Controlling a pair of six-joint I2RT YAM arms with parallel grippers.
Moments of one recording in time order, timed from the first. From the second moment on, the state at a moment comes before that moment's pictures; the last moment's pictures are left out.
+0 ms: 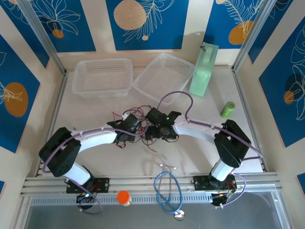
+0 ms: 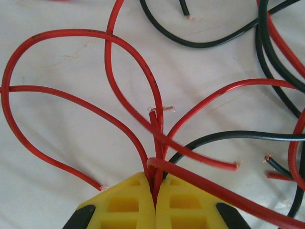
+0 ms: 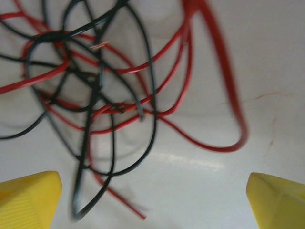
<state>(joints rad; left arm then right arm) -0.77 1.52 0.79 -0.46 -0.33 -0.55 0.89 1.66 1.11 -0.76 0.10 0.80</state>
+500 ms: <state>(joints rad) -0.72 1.52 0.74 -0.47 -0.36 -0.66 0.78 1.78 1.08 -0.76 0.26 0.79</state>
